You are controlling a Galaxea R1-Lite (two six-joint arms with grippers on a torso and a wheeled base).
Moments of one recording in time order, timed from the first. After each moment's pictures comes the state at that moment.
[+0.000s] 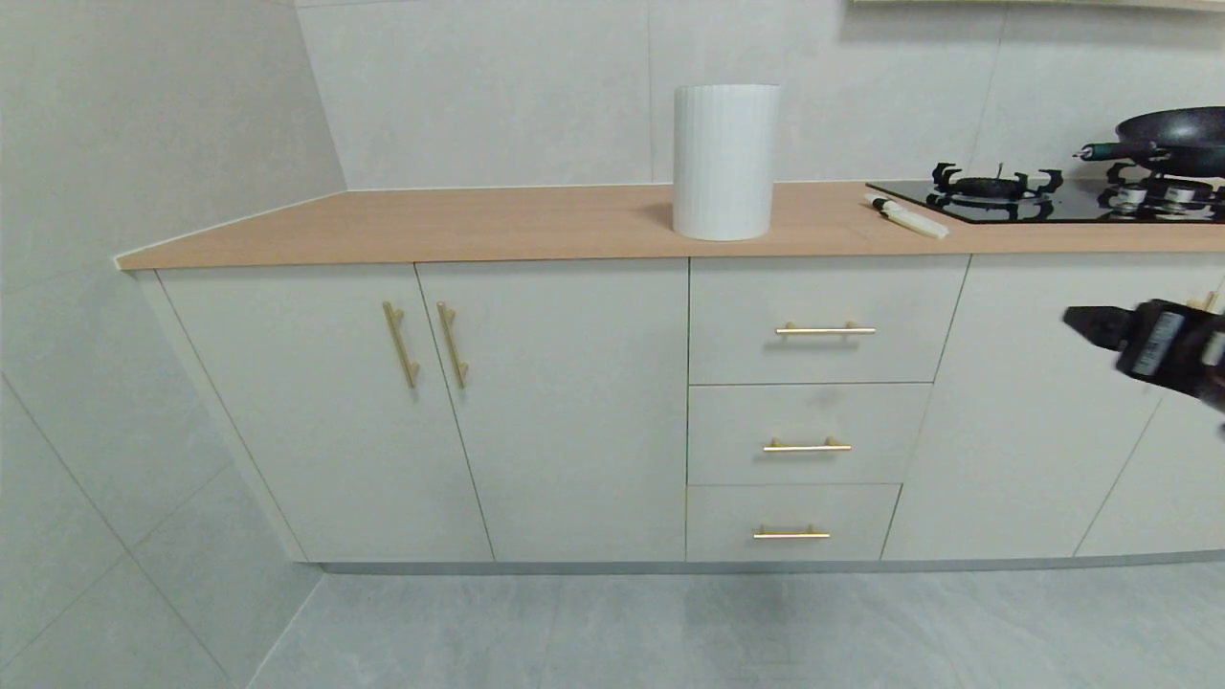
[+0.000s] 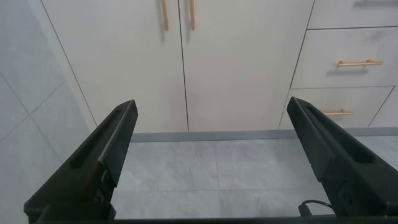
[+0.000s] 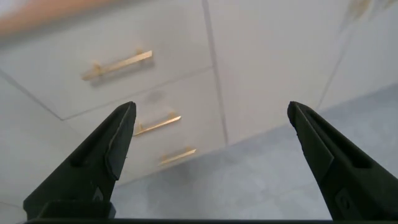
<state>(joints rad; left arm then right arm) 0.00 0.00 0.00 0.01 -0.02 0.00 0.22 1.27 -0.77 -0.31 -0.49 0.26</state>
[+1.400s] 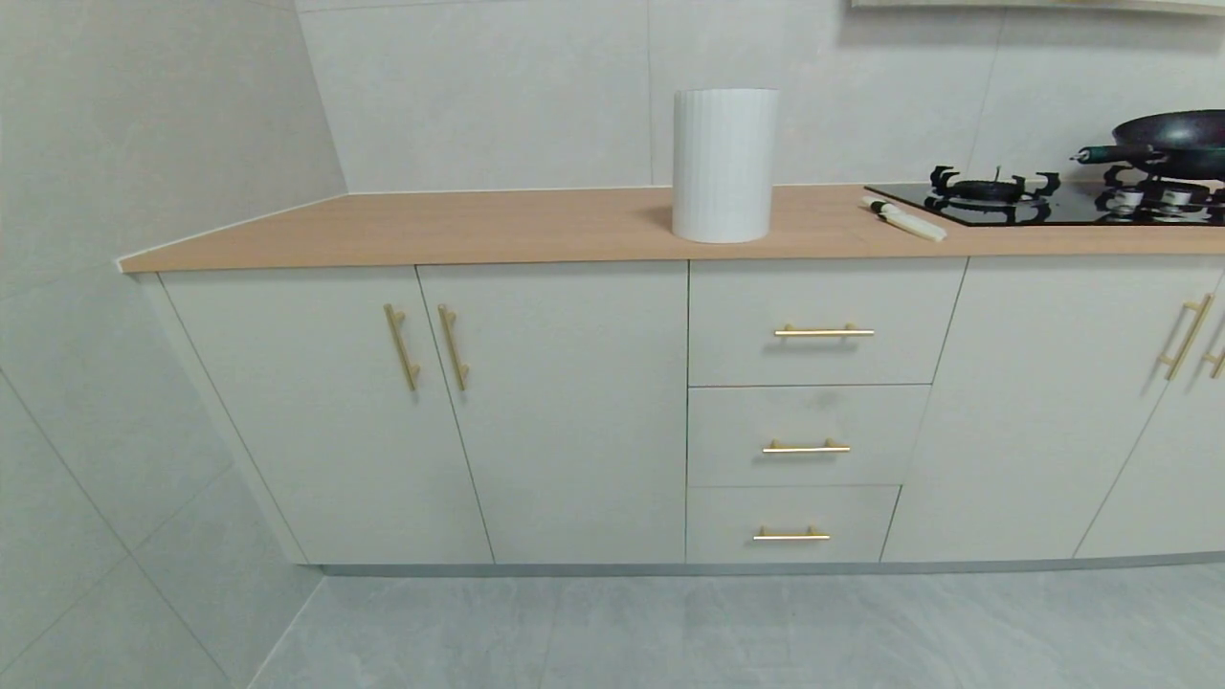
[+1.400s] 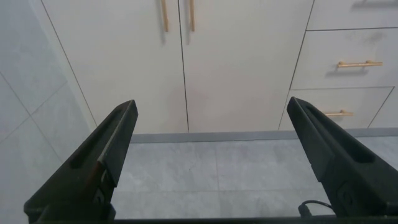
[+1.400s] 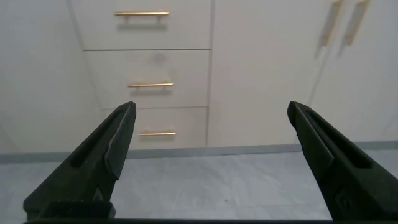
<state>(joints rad) 0.00 0.00 0.00 0.01 -0.02 0.00 0.00 0.00 0.00 -0.06 -0.07 -0.04</state>
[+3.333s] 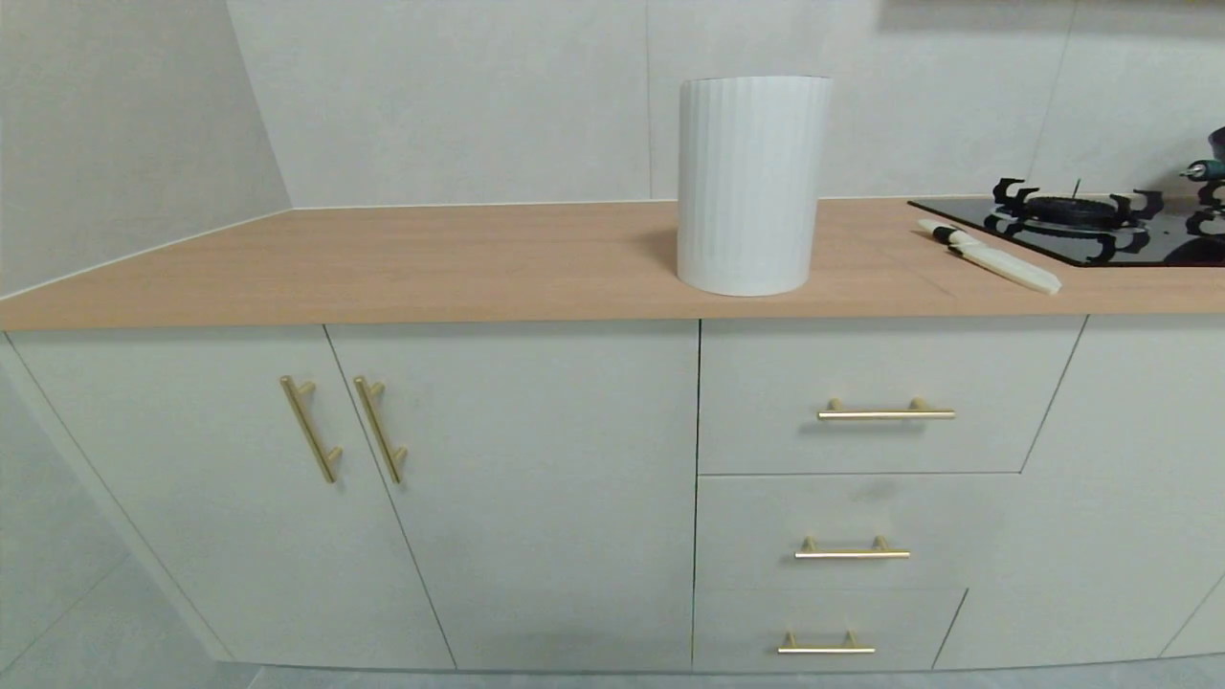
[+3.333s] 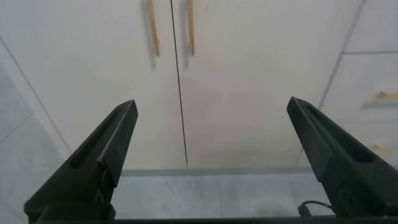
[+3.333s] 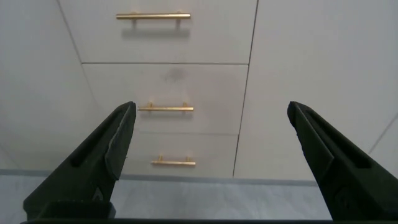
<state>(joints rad) 0.00 0.00 0.00 0.01 -0.02 0.00 0.00 0.00 0.00 0.00 0.03 0.00</state>
